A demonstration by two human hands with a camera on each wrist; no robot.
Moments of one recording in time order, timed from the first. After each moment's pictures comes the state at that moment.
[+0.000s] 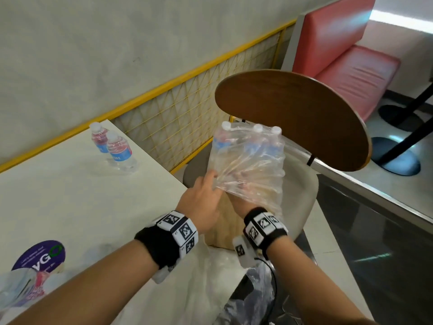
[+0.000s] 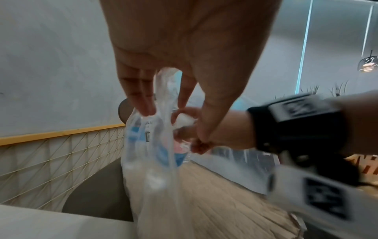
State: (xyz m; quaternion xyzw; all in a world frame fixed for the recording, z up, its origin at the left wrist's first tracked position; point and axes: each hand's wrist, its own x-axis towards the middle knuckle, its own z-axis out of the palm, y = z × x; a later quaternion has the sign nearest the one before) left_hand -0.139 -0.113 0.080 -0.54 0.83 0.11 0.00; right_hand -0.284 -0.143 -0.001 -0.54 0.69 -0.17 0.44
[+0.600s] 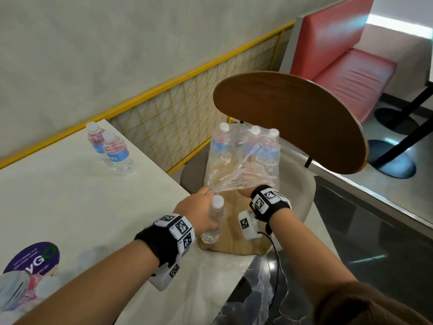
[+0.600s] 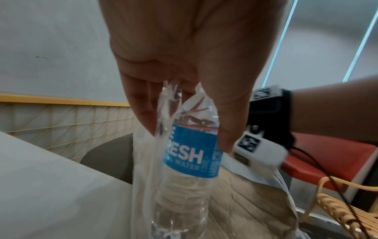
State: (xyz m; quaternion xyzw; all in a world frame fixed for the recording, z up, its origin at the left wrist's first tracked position) left_hand -0.137 -0.123 0.047 -0.57 0.77 0.29 0.00; right_hand -0.310 -0.182 0.050 -0.57 0.75 -0.09 0.33
